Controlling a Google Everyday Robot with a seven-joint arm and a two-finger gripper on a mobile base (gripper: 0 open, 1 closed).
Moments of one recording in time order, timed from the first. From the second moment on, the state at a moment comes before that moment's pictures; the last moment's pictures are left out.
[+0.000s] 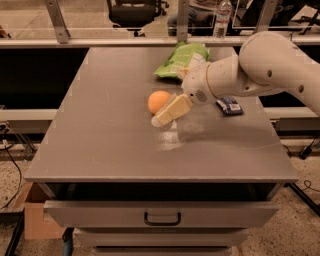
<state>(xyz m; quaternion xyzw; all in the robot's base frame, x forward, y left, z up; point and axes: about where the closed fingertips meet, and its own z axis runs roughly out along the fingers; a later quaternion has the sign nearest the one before) 0.607 -0.021 0.874 -0.53 0.70 0.21 0.43</state>
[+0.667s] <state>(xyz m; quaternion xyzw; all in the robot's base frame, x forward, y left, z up) 0.591 -0.010 0.858 -0.54 0.71 0.23 0.40</state>
